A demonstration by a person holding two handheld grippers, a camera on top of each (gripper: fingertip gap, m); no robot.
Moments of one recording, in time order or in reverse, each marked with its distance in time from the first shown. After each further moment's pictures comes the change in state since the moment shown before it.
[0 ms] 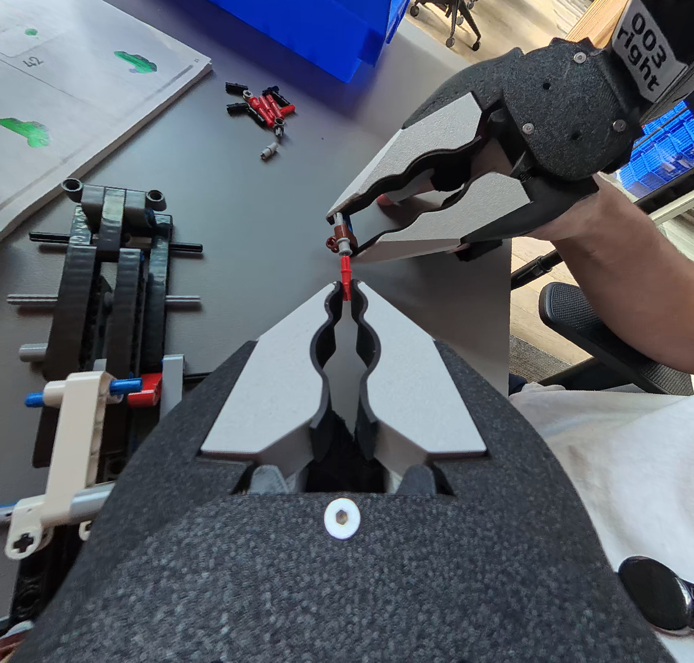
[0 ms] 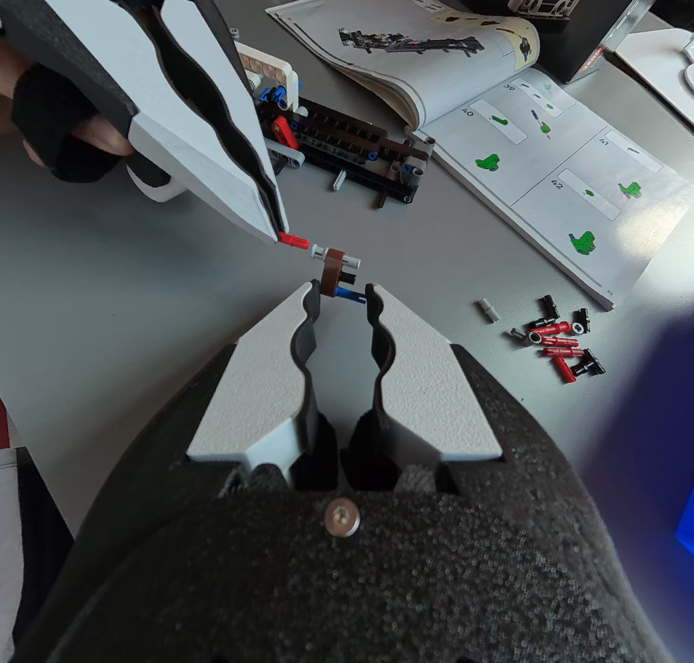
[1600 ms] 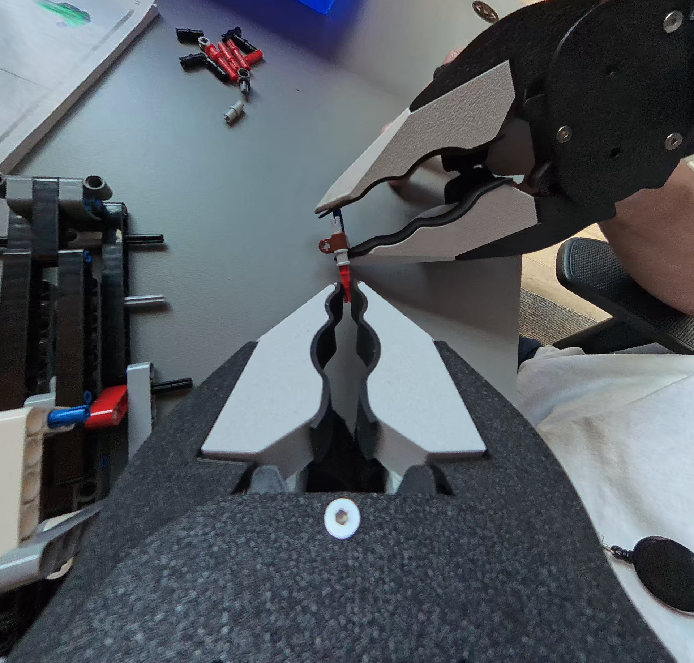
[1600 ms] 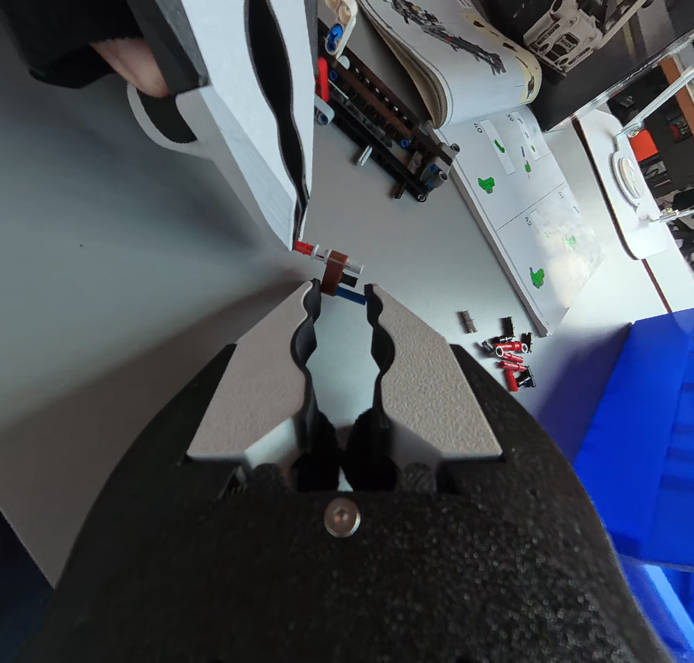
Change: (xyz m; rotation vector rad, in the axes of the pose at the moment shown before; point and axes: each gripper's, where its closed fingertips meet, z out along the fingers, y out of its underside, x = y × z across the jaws) left arm 0.008 0.017 0.012 -0.122 -0.003 0.075; right arm -0.009 0.011 0.001 -0.100 0.135 -0.327
